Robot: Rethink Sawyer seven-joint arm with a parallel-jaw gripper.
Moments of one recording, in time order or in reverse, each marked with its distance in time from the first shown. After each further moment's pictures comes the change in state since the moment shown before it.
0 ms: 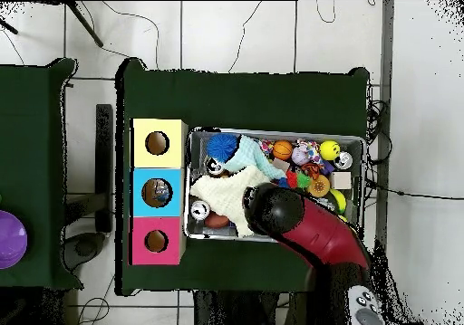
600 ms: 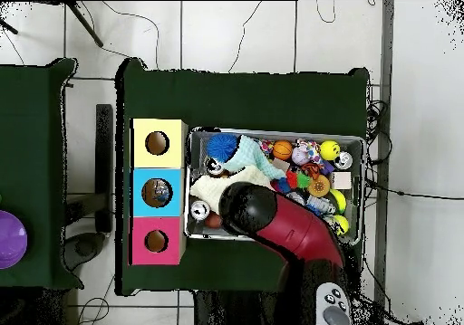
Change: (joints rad) arm 0.093 0.000 -0.026 0.000 0.049 0.060 0.182
